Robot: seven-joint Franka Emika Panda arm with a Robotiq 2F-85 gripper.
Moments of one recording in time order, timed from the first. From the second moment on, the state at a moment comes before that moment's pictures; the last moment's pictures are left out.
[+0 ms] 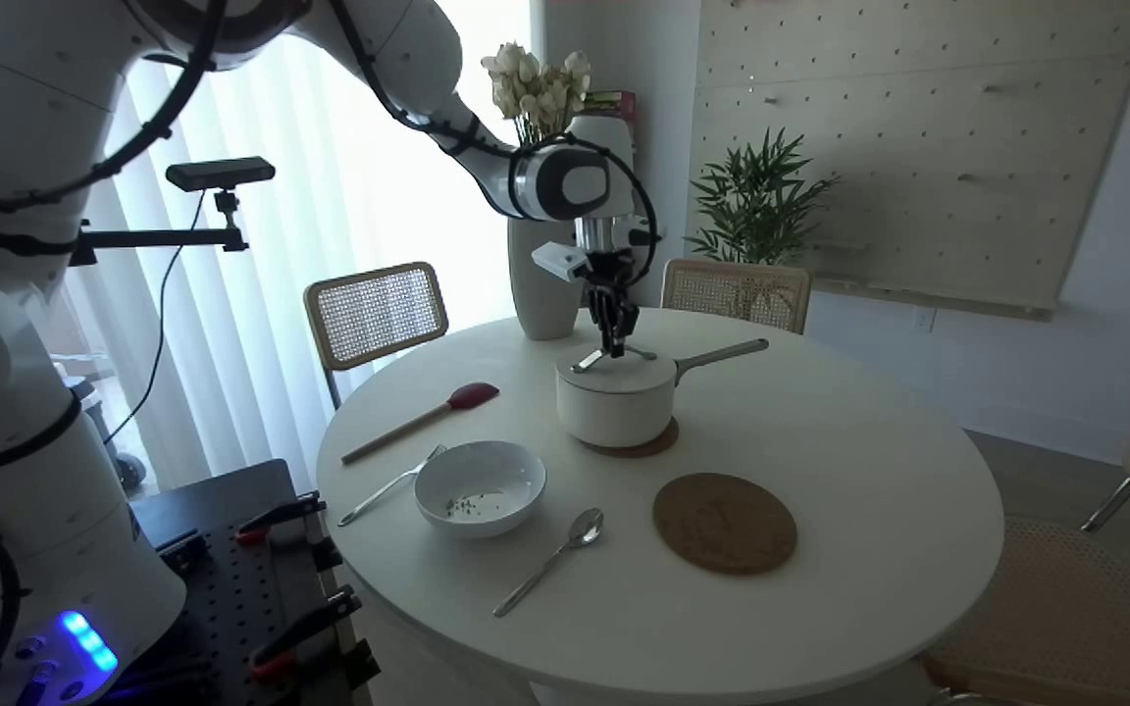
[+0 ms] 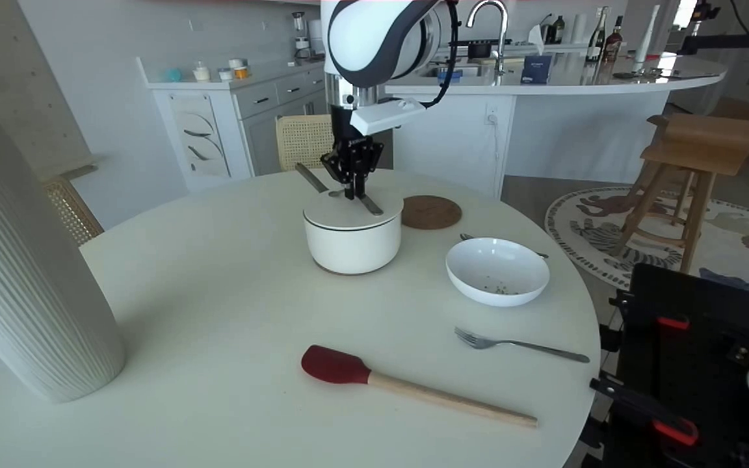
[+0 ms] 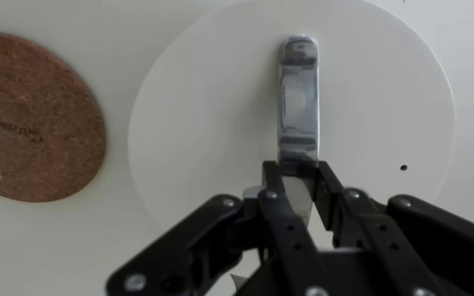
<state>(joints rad) 0.06 0.50 -0.04 -1.75 -0.03 2.34 0.22</state>
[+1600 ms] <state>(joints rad) 0.05 0.50 -0.04 -1.66 -0.03 2.29 0.22</state>
